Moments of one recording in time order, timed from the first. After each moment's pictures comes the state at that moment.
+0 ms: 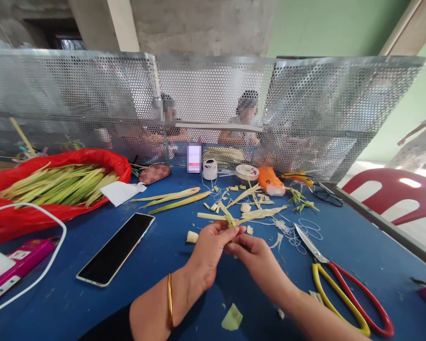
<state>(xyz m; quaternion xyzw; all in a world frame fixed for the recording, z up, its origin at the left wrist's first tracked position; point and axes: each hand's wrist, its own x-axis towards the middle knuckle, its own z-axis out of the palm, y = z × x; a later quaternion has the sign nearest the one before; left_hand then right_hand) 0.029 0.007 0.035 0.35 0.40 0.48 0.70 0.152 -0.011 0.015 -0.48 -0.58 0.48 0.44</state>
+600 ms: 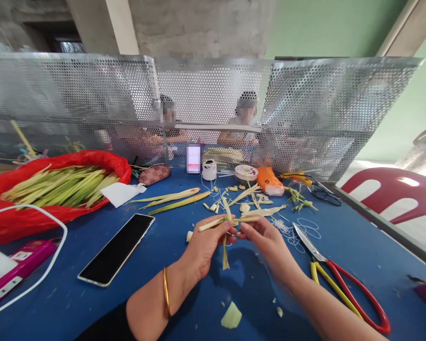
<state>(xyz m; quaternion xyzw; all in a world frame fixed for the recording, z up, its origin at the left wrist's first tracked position) 0.022 0.013 0.041 0.38 0.41 0.48 0.67 0.168 -0.006 0.035 -0.48 -0.50 0.49 0.53</state>
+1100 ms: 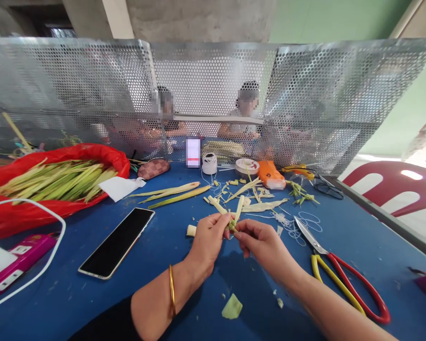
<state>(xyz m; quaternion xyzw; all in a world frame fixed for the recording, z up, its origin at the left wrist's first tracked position) 0.028 0.007 0.040 0.48 0.52 0.45 0.54 0.162 -0.011 0.031 -0.49 -0.58 0.50 0.43</state>
